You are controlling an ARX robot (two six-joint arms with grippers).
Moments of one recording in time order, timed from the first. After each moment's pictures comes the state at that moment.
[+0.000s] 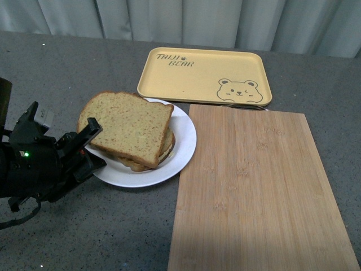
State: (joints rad) left arm -0.16 2.05 0.60 0.63 0.26 -0.75; right arm 0.00 0.00 0.00 0.00 0.00 0.00
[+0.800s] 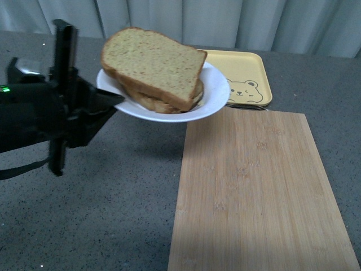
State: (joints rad) left arm -0.26 1.96 0.64 0.94 0.32 -1.30; right arm 0.00 0.00 0.00 0.00 0.00 0.00
